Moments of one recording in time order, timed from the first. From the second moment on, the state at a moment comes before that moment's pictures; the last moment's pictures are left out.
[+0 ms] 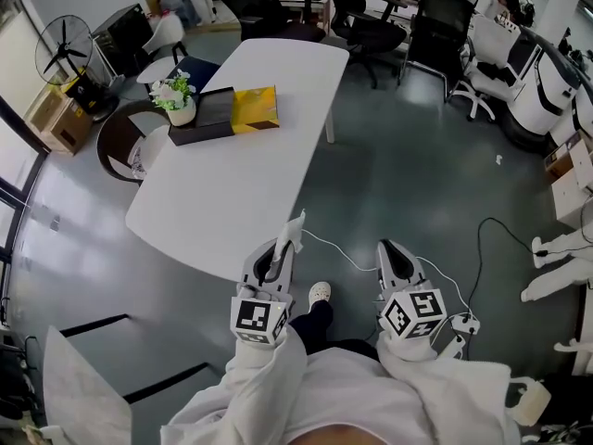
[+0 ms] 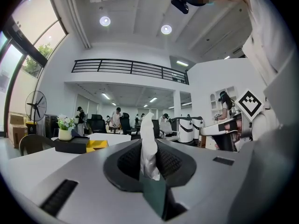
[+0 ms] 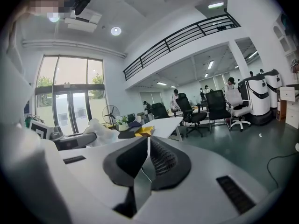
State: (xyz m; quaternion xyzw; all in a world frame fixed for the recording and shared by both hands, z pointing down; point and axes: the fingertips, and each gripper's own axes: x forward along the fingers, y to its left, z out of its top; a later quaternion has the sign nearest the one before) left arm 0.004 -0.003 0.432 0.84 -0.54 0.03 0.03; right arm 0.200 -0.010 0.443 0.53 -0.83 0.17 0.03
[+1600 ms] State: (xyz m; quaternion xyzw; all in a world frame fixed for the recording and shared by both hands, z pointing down) left arm -0.041 -0.142 0.457 0.82 -0.57 0.04 0.06; right arm 0.142 -0.172 0.465 0.48 -0.86 0.19 0.05
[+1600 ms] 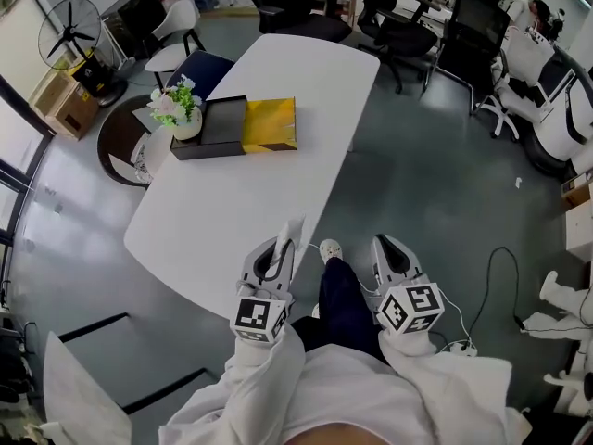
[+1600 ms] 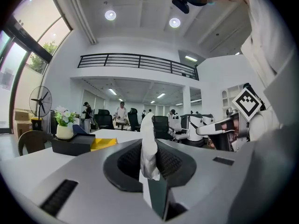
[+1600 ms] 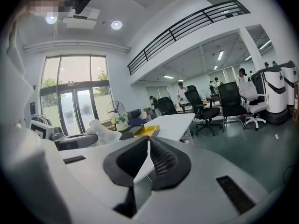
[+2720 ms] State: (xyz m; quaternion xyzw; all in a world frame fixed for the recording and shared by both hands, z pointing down) left arm -0.100 -0.334 0.462 0.74 -0.66 0.05 0.08; right arm 0.078 -0.392 0.477 0.37 -0.91 0.19 0.10
